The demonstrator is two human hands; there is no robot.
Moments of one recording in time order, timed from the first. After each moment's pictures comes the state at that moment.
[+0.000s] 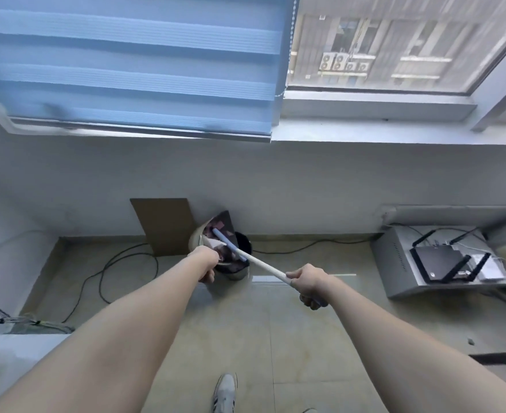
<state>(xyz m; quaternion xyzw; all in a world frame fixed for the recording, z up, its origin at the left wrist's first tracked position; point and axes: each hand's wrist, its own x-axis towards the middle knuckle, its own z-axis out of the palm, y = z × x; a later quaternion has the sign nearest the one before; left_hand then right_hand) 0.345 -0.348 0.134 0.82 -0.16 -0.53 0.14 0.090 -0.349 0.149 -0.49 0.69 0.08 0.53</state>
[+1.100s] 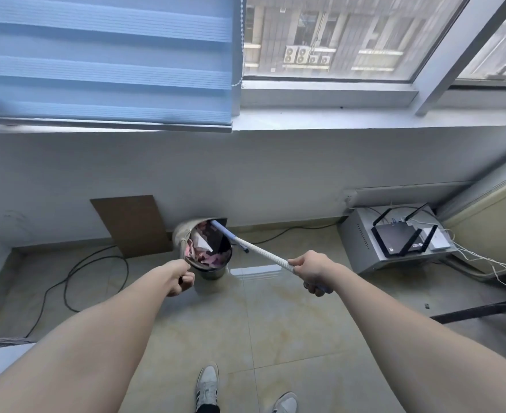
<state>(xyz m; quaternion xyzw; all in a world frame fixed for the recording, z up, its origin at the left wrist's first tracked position) 0.324 -0.312 0.096 0.67 0.02 -0.69 0.26 0.018 -0.319 0.193 -0.48 0.72 0.05 0.49</state>
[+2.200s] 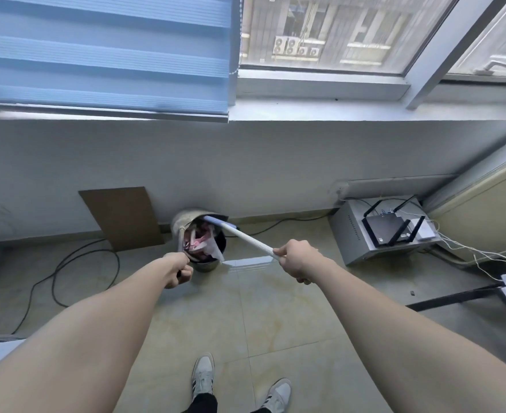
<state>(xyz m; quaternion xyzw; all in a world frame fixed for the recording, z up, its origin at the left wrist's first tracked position) 0.328 -0.310 0.093 0.70 -0.04 -0.66 0.26 0.058 -0.310 0.200 -0.61 0.71 0.12 0.34</state>
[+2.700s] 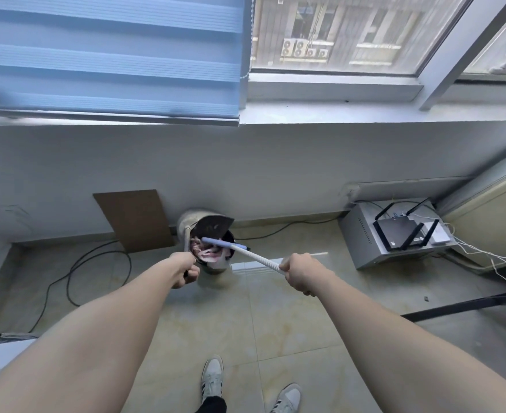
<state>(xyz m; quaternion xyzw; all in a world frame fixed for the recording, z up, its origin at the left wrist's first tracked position) 0.341 -0.312 0.094 0.72 -0.05 -0.64 0.27 0.075 -0.299 0.186 -0.64 0.67 0.22 0.29</state>
